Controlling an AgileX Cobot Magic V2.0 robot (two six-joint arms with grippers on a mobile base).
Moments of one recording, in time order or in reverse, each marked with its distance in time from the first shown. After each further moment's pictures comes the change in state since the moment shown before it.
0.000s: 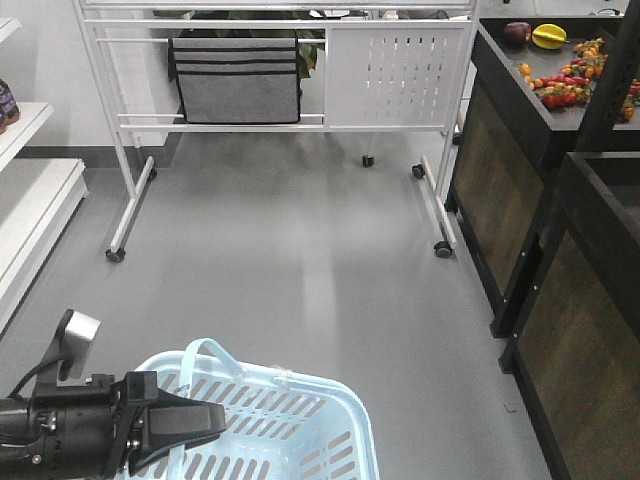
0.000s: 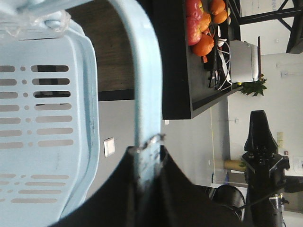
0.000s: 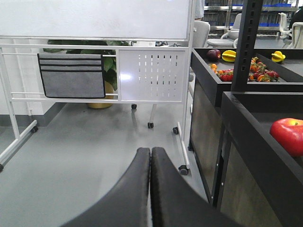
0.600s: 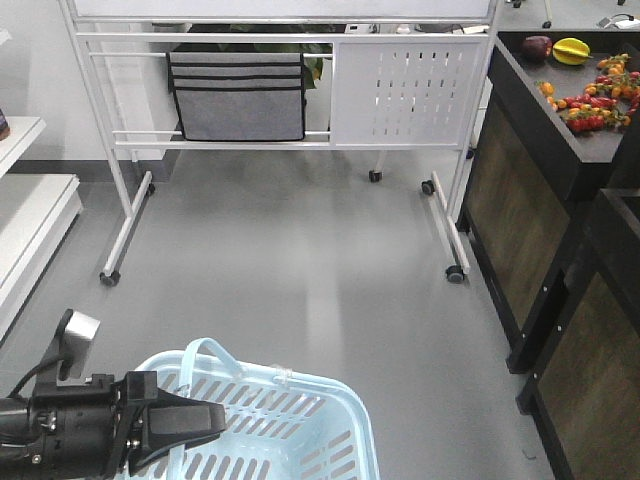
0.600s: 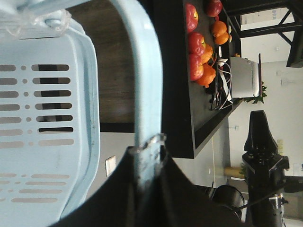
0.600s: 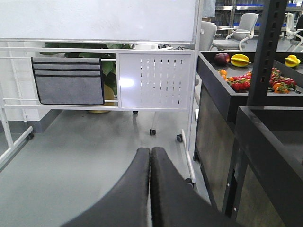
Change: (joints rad) left arm 0.000 0.000 0.000 0.000 0.000 0.000; right arm 0.000 0.000 0.000 0.000 0.000 0.000
